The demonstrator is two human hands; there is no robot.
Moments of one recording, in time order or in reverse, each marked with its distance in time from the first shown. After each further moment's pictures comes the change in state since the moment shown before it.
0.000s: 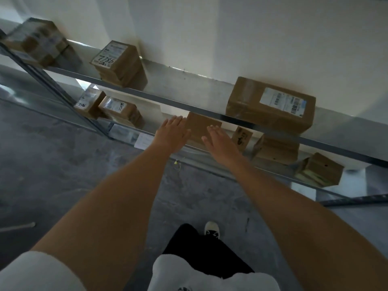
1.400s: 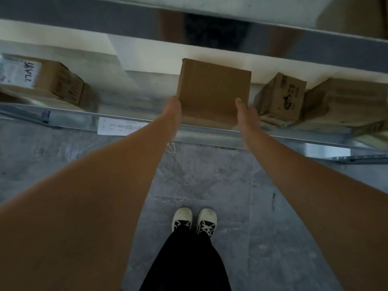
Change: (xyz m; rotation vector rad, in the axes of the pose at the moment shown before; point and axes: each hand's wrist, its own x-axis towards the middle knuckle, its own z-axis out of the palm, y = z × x) left_hand 0.253 -0.101 0.256 -1.311 -0.304 -0.691; right_hand 0.228 0.108 0.223 0.950 0.355 1.000
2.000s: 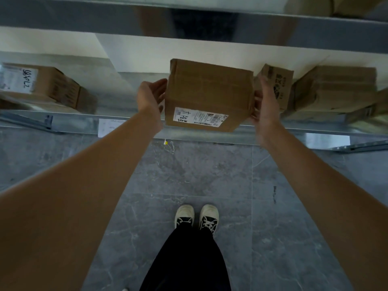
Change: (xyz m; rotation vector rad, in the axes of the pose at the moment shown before) left_hand -0.032 0.009 -0.017 -0.522 0.047 0.116; right_hand -0.024 -0.001 -0.067 0.403 -0.067 -0.084
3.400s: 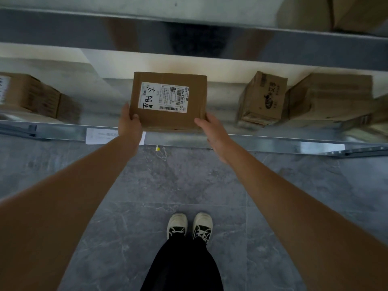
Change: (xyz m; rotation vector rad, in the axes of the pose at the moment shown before) left_hand 0.048 -0.037 -0.033 0.700 0.115 0.195; right_hand 0.029 0.055 0.054 -0.328 -0.380 0.060
